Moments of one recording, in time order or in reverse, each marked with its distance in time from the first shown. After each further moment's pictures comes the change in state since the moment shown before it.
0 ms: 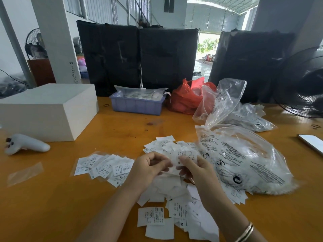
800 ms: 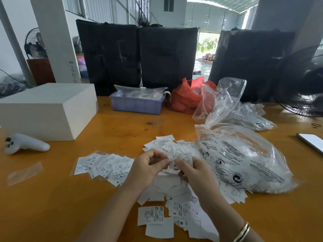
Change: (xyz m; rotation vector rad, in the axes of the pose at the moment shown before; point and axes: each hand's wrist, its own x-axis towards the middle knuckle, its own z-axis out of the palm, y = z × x) left_hand 0.004 -0.007 -0.001 -0.031 0.008 0.074; right_hand -0.001 0.005 0.006 -0.149 -0.007 -0.024
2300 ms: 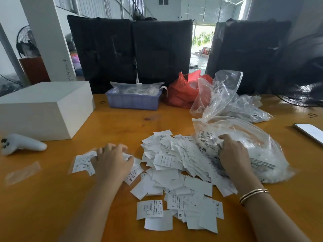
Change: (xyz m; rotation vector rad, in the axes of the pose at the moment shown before) left_hand 0.013 -0.012 -0.055 1.252 0.349 -0.196; right_hand 0.053 0.015 -0.093 -1.104 0.423 -0.084
